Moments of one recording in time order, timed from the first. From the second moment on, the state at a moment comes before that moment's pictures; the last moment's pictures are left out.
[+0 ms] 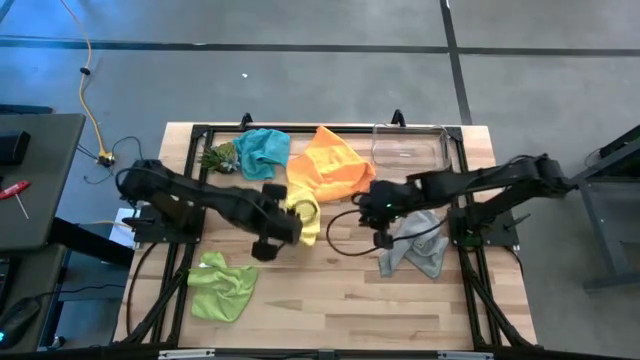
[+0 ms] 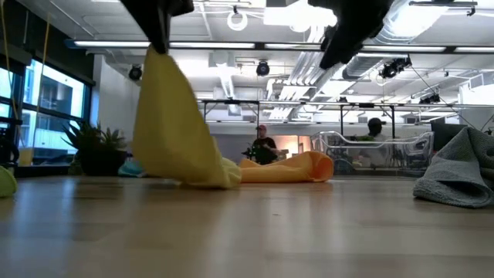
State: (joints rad) left arm -0.14 1.65 1.56 -1.34 -0.32 -0.10; right arm 0.10 1.38 1.10 -0.64 -0.05 0.13
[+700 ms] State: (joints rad) left arm 0.18 1.47 1.58 -1.31 -0.24 -0.30; right arm 0.15 1.84 1.10 0.12 0.26 0.70
